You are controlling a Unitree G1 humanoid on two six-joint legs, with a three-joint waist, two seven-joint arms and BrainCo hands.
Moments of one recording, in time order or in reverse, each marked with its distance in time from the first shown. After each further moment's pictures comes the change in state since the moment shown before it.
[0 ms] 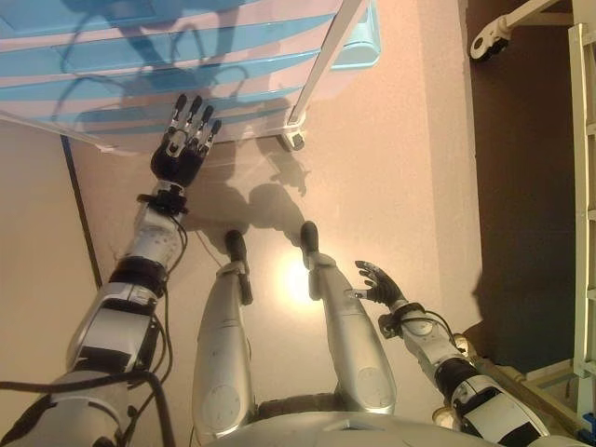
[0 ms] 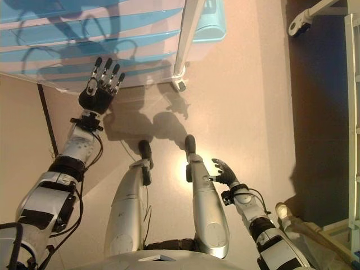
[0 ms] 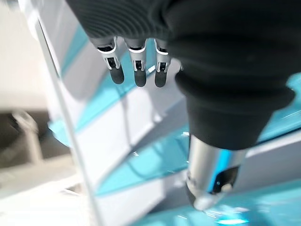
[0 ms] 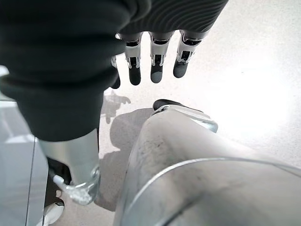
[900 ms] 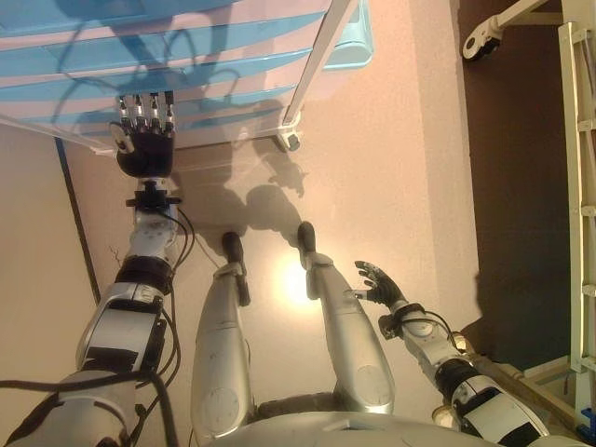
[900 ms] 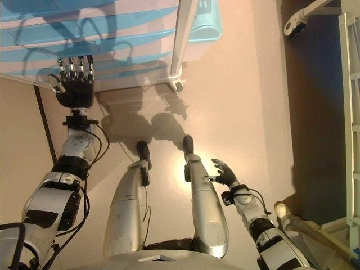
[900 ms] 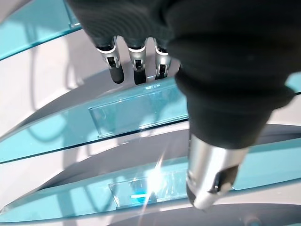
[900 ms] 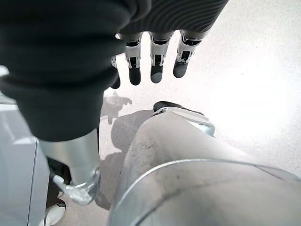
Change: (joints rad) left arm -0.012 -0.003 0.061 -0.037 -0.285 -0.103 -0.092; right arm 0.000 0.000 0.003 0.015 -0.001 -0.020 0.013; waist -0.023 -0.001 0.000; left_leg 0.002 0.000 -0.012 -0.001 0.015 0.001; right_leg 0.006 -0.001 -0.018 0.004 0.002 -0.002
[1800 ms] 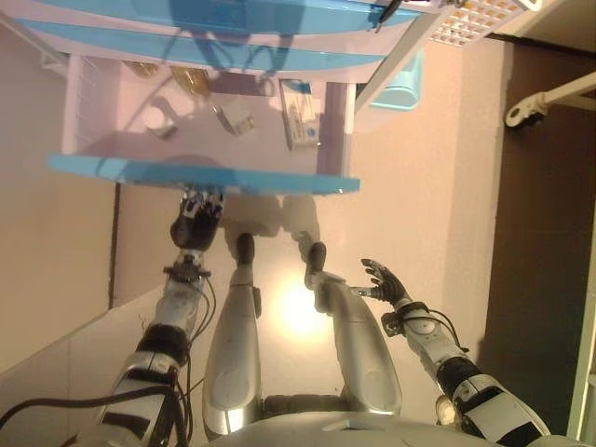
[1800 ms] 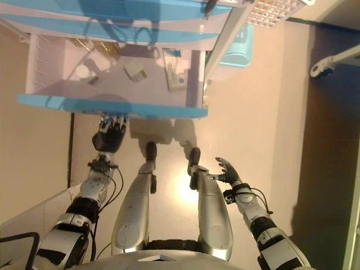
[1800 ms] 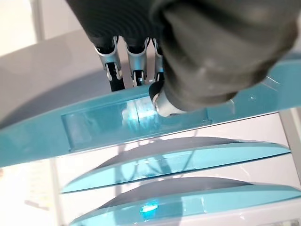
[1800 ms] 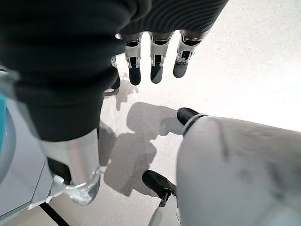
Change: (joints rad) left arm 0.430 -0.151 -0.002 -0.087 0.245 0.190 -0.124; right arm -0.015 -0.012 -0.063 0.000 -0.047 0.042 -0.049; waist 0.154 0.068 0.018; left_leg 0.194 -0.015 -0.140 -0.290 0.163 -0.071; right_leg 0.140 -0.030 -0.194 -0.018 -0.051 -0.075
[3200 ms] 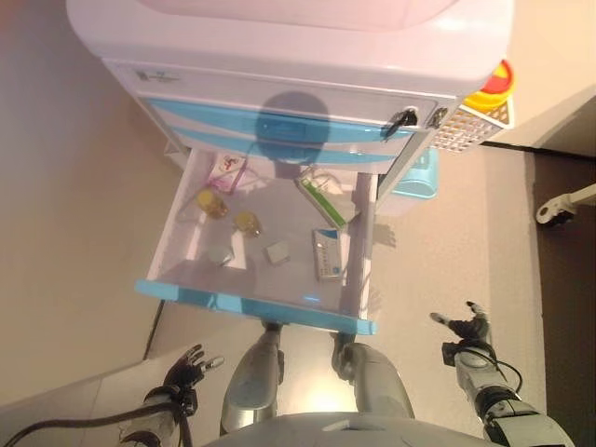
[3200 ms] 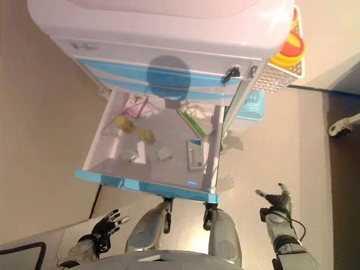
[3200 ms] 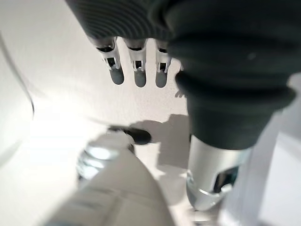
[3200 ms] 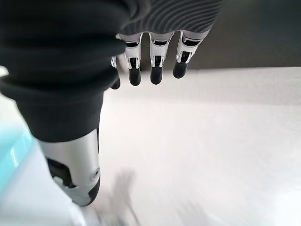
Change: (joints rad) left arm 0.287 0.003 -0.053 0.516 1.235 -0.132 0.768; right arm 0.152 -0.065 -0.383 0.078 -0.033 0.076 -0.488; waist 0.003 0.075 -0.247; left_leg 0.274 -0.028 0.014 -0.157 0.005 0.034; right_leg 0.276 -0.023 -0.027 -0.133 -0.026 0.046
